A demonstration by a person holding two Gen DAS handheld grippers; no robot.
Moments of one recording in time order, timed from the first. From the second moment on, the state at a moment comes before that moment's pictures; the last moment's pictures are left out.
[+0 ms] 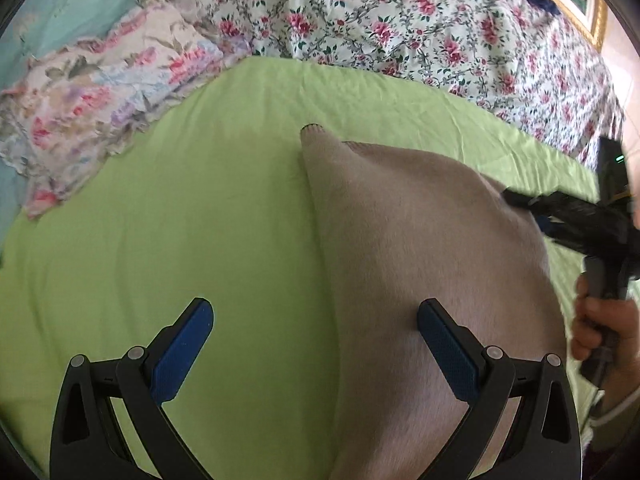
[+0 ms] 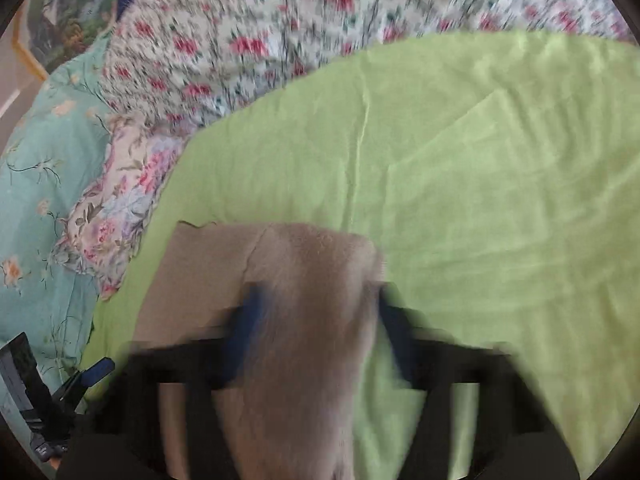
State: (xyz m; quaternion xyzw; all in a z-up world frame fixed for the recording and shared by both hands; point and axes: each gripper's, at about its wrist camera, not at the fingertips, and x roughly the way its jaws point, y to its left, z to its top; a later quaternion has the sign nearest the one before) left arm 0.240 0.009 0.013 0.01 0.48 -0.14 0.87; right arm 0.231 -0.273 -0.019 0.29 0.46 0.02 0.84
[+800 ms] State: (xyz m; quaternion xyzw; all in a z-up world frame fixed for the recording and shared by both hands) left arm 0.241 -0.011 -0.006 0.04 0.47 -0.13 0.87; right arm 0.133 -0.250 0.033 0.29 0.41 -0.02 0.87
